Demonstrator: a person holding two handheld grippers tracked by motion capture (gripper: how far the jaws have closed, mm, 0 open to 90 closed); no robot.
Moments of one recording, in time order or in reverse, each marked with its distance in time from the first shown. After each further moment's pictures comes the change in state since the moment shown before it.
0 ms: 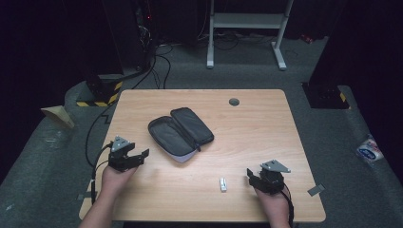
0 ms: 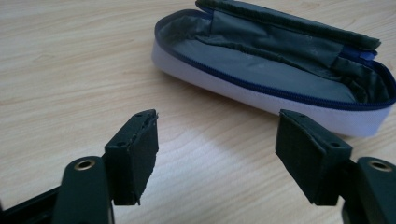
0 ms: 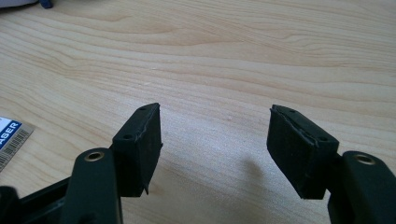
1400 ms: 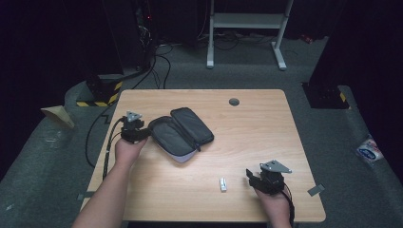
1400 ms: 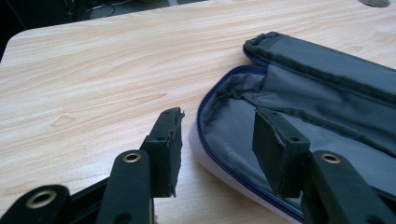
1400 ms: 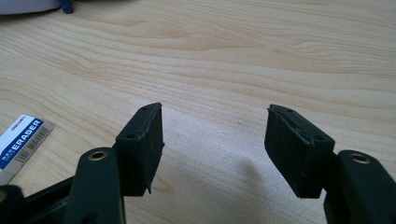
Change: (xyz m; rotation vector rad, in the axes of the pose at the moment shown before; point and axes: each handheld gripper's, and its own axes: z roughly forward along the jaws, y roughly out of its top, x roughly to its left) left arm 0.024 0.058 0.071 0.026 0.117 -0.008; right arm 0.000 0.000 -0.003 -0.018 0.044 -0.020
